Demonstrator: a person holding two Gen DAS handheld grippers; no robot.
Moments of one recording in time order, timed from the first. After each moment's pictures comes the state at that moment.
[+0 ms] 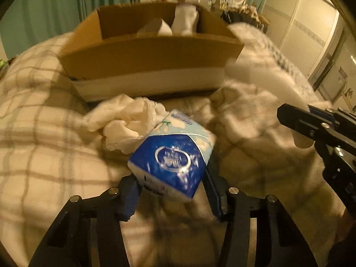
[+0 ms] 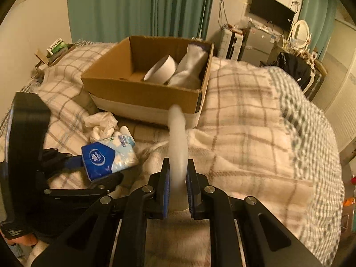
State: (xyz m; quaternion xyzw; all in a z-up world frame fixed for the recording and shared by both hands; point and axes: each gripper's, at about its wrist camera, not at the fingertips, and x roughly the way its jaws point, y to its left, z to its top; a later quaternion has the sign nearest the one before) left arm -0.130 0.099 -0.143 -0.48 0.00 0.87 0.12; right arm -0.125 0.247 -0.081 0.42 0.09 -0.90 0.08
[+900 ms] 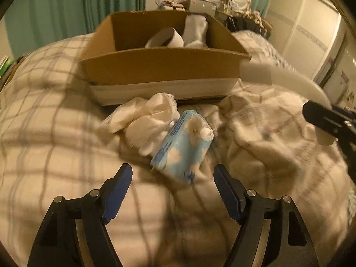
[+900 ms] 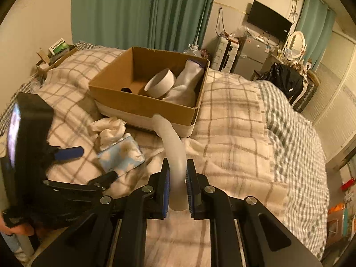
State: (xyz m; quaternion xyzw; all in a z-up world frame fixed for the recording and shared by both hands) left arm -0.141 0.090 -0.144 -0.48 0.01 0.87 0.11; right arm -0.115 0.240 -0.057 0.41 0.11 -0.90 0.07
